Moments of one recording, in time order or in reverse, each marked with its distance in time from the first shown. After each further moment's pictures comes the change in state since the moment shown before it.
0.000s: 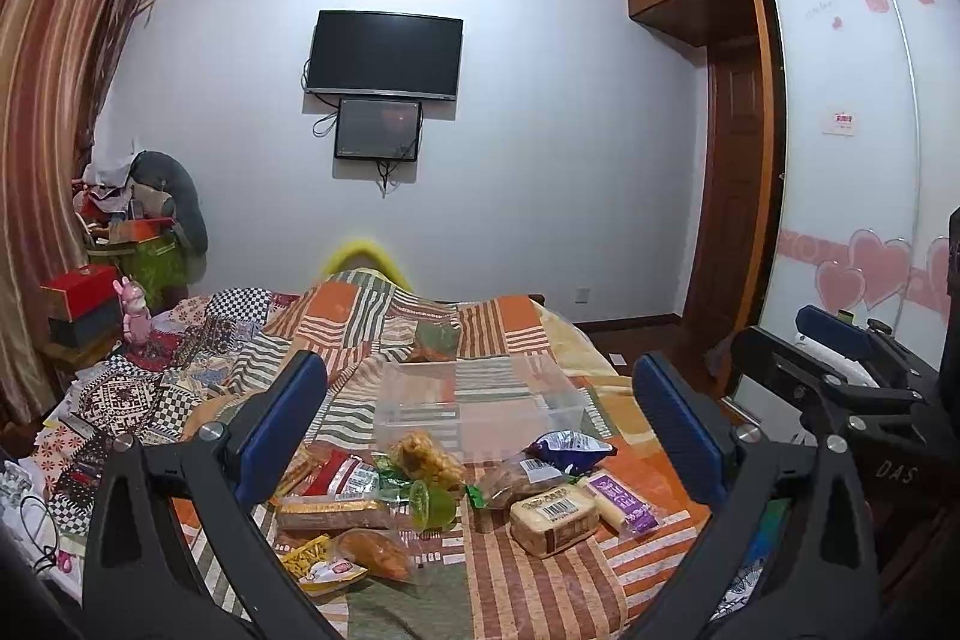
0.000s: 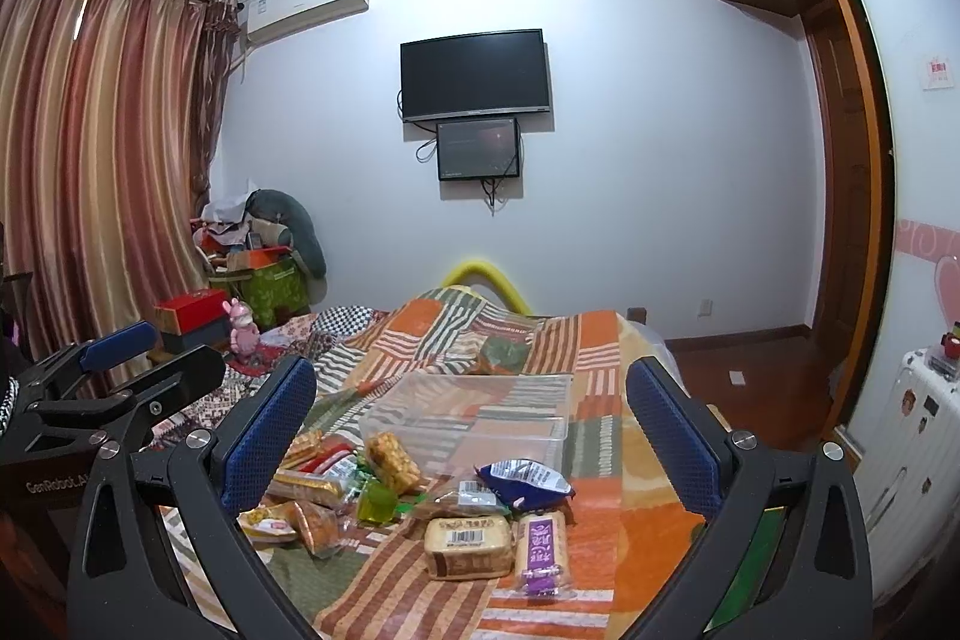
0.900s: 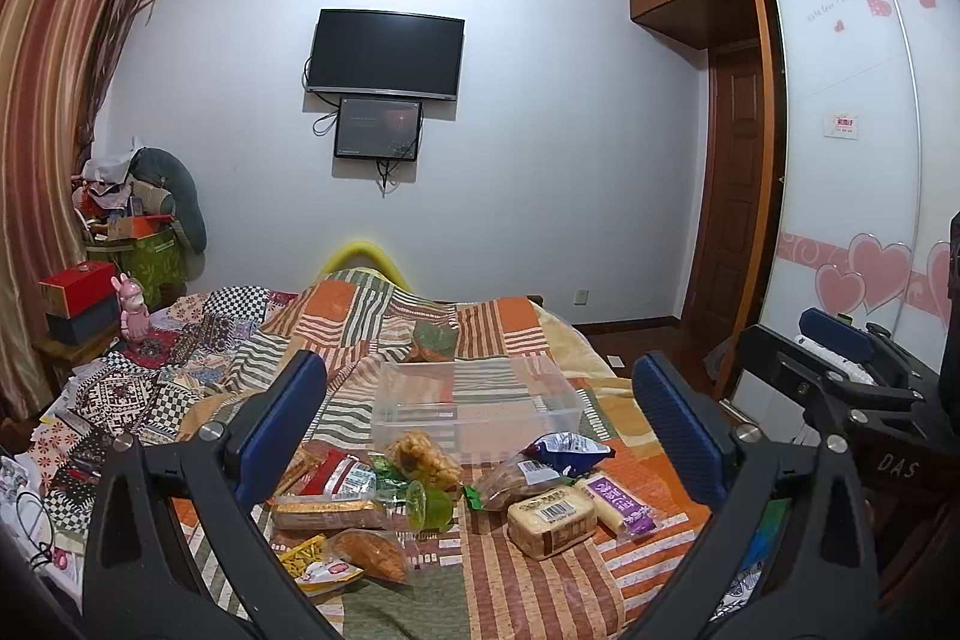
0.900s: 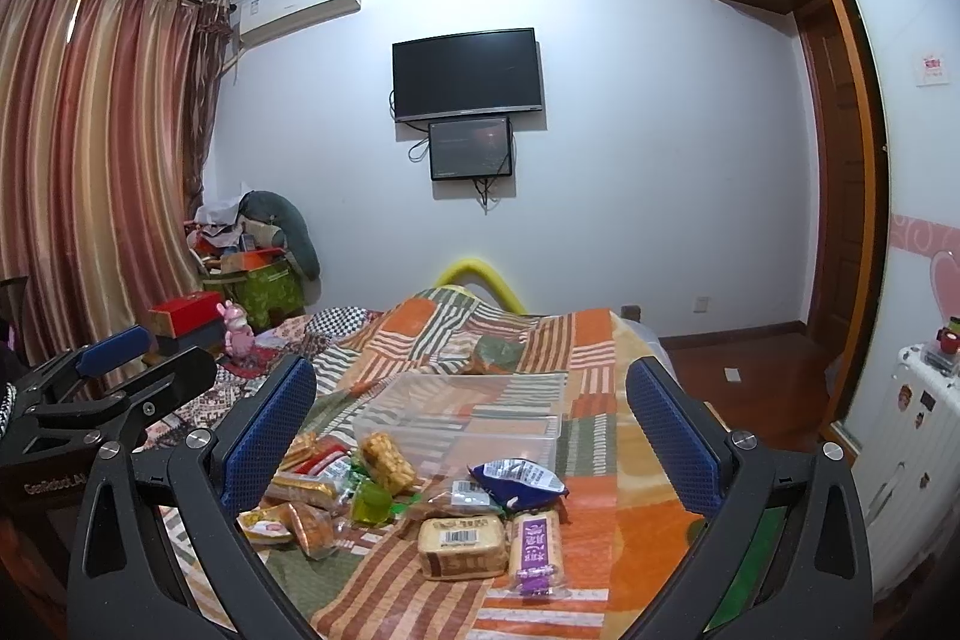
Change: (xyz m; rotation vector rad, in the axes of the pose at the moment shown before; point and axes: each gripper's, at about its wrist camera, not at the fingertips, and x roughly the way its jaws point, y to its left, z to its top) left arm 0.003 -0.001 0.000 -0.006 0.004 -0.003; right arm 0.000 -0.003 -0.002 0.010 0.000 -0.017
